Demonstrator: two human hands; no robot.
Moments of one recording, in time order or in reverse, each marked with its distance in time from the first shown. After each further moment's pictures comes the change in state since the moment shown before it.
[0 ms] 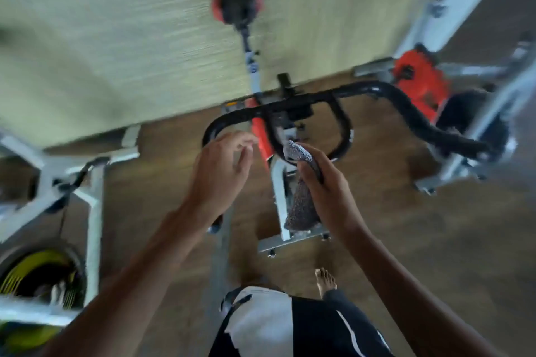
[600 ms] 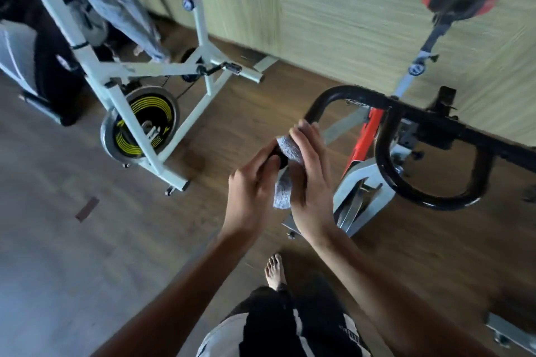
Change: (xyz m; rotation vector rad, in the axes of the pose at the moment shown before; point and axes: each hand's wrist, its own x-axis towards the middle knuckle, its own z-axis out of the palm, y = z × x) left_hand -0.129 0.025 0.039 -0.293 0.695 -0.694; right_hand -0.014 0.020 0.090 0.092 -0.556 -0.595
